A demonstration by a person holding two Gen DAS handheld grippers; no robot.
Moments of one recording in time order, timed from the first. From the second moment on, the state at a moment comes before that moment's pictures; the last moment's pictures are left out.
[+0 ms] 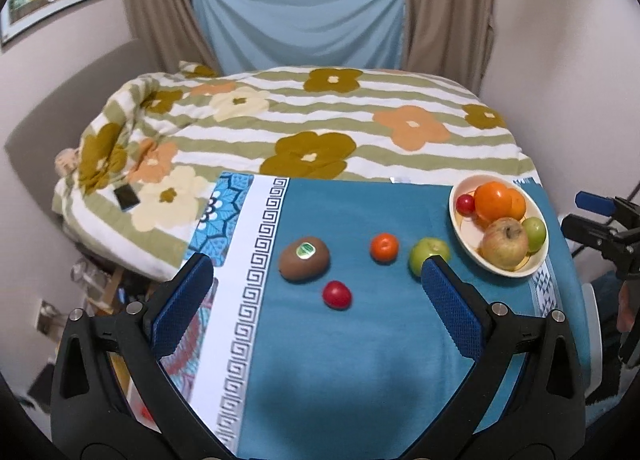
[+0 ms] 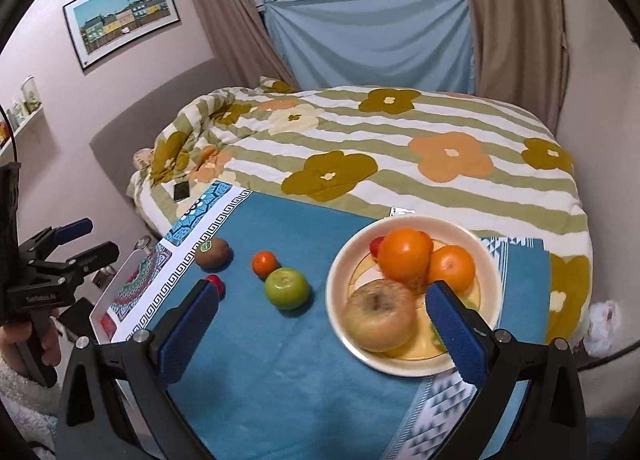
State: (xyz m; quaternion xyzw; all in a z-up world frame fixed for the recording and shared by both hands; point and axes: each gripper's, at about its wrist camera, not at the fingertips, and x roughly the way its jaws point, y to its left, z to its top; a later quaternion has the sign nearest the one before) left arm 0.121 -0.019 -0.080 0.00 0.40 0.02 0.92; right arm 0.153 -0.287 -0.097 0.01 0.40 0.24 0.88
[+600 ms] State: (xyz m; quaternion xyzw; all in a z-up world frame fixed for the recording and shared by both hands) left arm 0.205 0.048 -0.155 0.05 0.46 -0.14 0.88; right arm 0.152 -0.202 -0.156 0.07 0.46 0.09 0.88
